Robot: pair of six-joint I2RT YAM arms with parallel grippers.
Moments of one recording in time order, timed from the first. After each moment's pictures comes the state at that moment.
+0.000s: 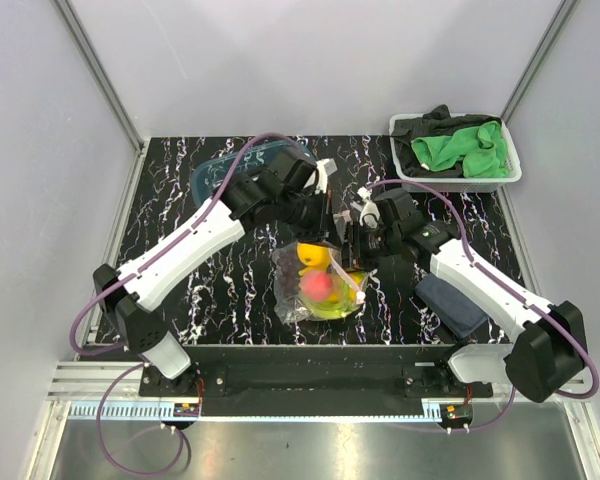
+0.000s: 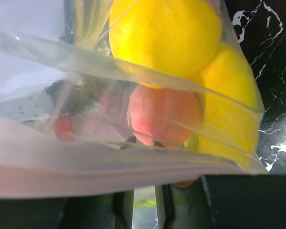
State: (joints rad) left arm -0.82 1.60 1.72 -0.93 0.38 -0.71; right arm 0.55 1.29 1.03 -0.55 -0.59 0.66
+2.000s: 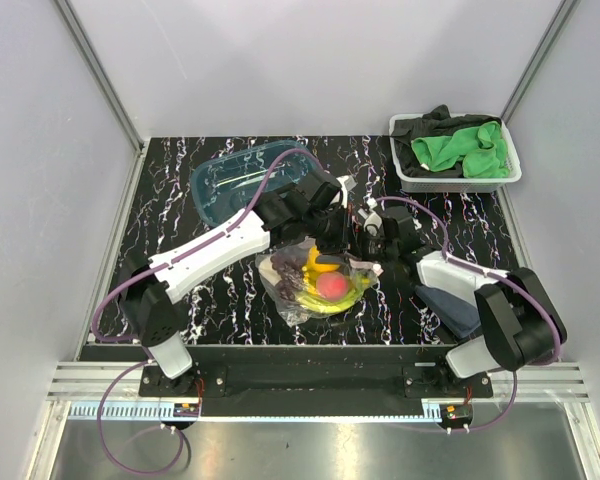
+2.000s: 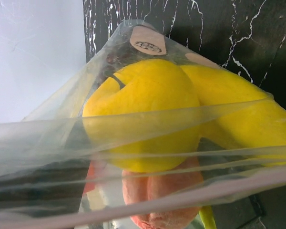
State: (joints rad) left arm -0.90 1.69 1.59 -0.68 0.34 -0.80; right arm 0.44 1.46 0.69 0.17 -0.70 0.86
